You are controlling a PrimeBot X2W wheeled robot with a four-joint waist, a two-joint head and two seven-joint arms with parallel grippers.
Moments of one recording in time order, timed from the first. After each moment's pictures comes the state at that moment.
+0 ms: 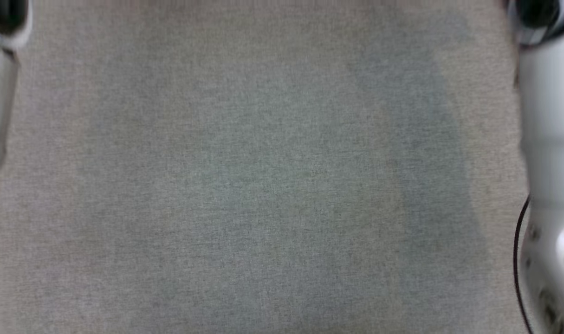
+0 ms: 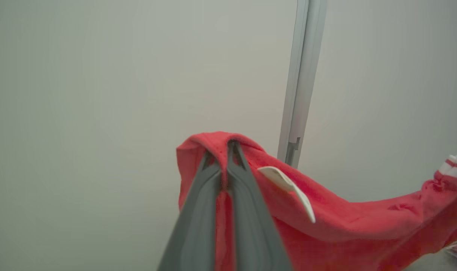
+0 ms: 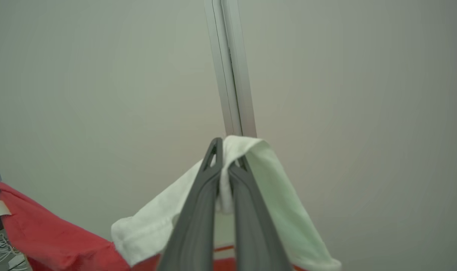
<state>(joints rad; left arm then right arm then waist) -1.36 0.40 -0.56 0.76 -0.70 -0.13 -0.26 -1.30 -0.10 0.05 0.58 0.33 0.13 -0.26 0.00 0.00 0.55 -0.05</state>
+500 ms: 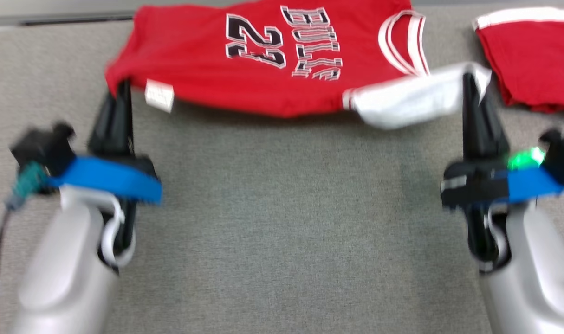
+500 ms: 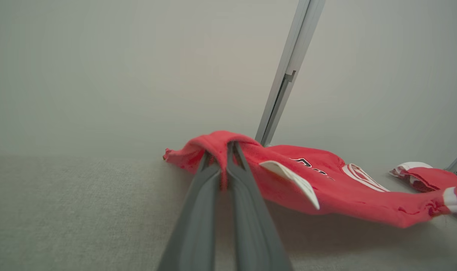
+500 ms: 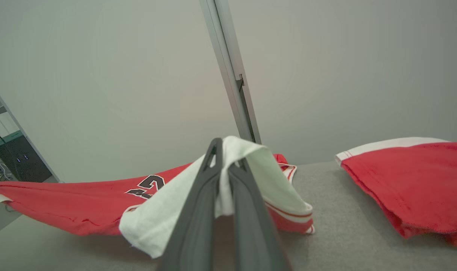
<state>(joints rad) -0.60 0.31 -0.34 0.40 -0.60 -0.07 -0.26 -0.52 -0.11 0.06 0.24 0.40 0.13 -0.25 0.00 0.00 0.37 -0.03</state>
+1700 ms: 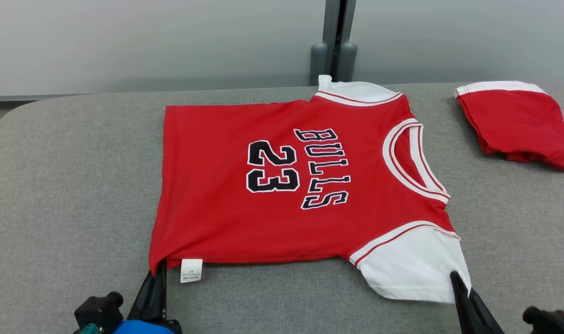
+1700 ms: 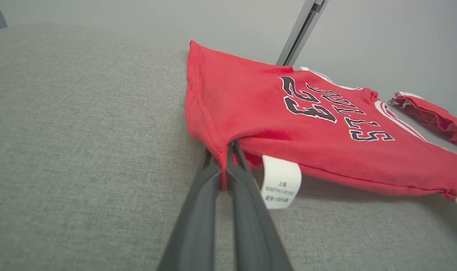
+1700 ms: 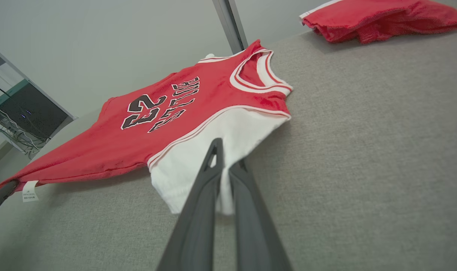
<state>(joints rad) 0.00 0.19 -0.24 0.36 -0.52 -0.08 -0.26 0.25 -0.05 0.01 -0.06 0.43 0.13 -0.07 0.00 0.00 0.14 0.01</state>
